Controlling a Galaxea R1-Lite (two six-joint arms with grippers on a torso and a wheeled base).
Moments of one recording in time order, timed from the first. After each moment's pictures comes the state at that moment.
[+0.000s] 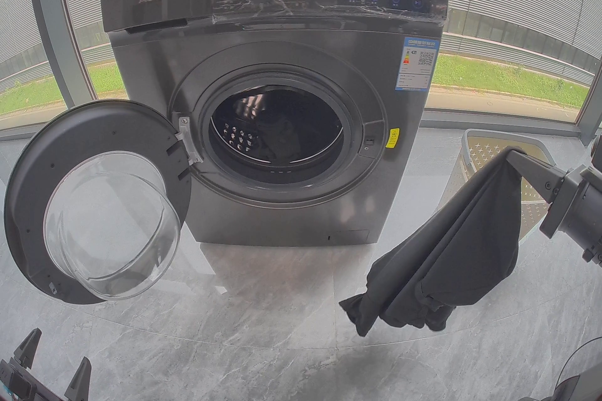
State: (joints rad) left arm 0.00 0.02 -0.02 0.04 -0.07 0.02; right arm 0.68 1.14 -0.53 -0.66 -0.23 0.16
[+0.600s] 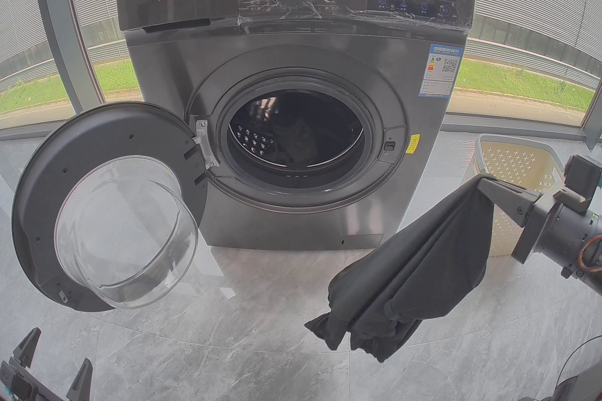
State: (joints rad) left arm 0.00 0.02 -0.02 0.04 -0.07 0.06; right arm 0.70 1.22 -0.51 -0.67 -0.18 0.16
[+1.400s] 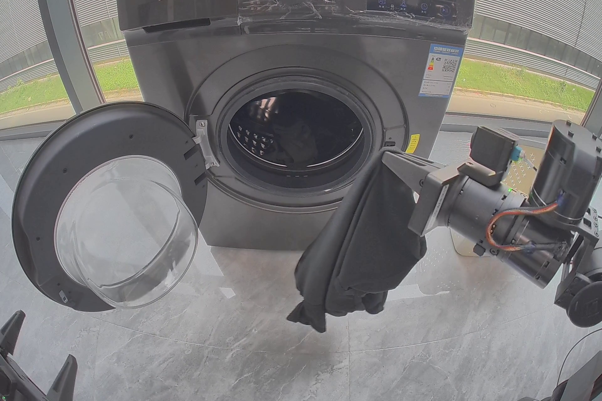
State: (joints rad) left arm 0.00 0.04 -0.15 0.03 -0.19 0.07; right arm 0.79 1.58 -0.69 -0.93 -0.16 0.17
